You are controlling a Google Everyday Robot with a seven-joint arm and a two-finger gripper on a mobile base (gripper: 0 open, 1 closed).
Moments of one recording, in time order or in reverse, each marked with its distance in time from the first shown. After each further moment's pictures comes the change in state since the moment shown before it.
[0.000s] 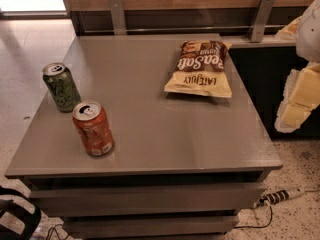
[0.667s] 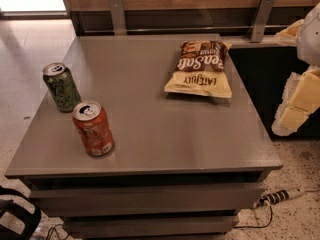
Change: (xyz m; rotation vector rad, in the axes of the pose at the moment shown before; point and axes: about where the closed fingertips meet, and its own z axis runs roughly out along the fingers) arm -0.005 0.006 0.003 -0.015 -0.078 0.003
